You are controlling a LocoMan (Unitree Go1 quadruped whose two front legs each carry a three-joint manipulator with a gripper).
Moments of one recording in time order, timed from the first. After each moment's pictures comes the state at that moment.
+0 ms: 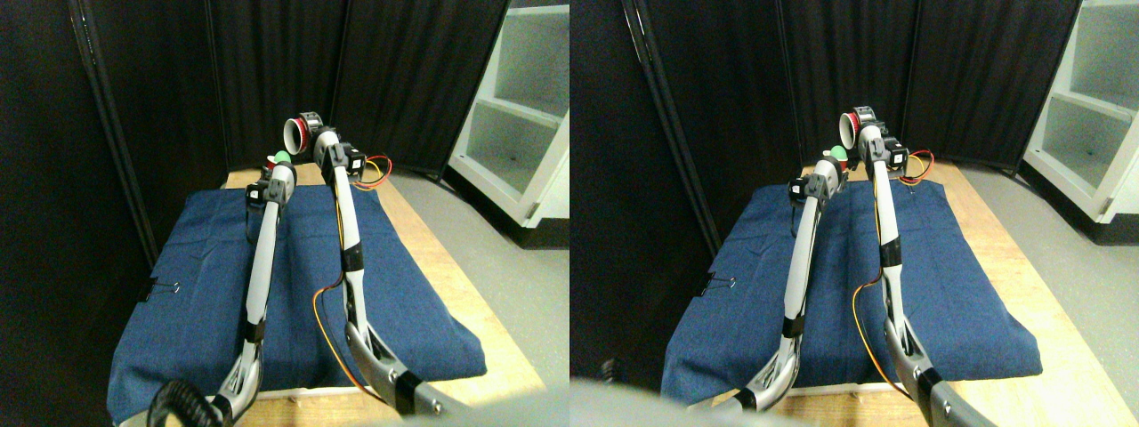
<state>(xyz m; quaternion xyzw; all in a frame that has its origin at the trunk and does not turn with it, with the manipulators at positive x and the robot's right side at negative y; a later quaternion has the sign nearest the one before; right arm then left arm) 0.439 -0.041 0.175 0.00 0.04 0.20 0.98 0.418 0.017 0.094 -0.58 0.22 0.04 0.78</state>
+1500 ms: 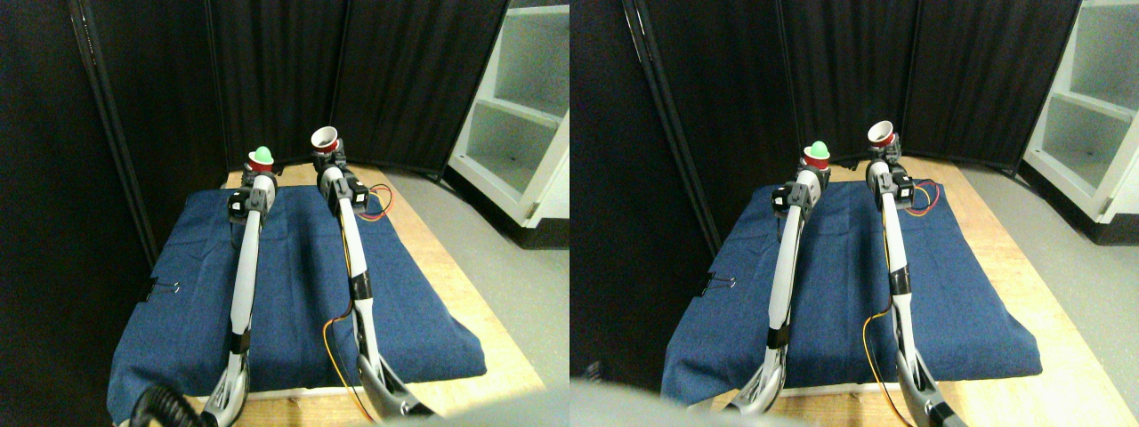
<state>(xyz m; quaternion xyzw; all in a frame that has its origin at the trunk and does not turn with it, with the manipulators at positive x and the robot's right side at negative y) 0.445 -0.097 0.131 0.61 0.03 -0.02 0.79 0.426 0.060 0.094 -0.59 0.14 0.04 0.79</state>
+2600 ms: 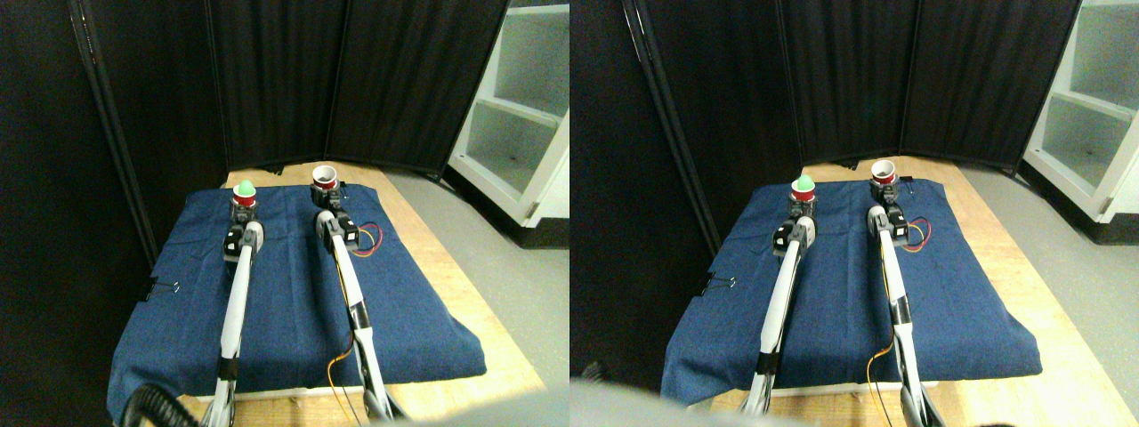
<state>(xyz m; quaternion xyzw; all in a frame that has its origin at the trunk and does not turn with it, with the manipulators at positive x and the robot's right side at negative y) 0.444 -0.105 0.055 0.66 0.03 -0.07 0.75 0.435 0.099 0.016 -0.63 0.09 0.12 0.76</state>
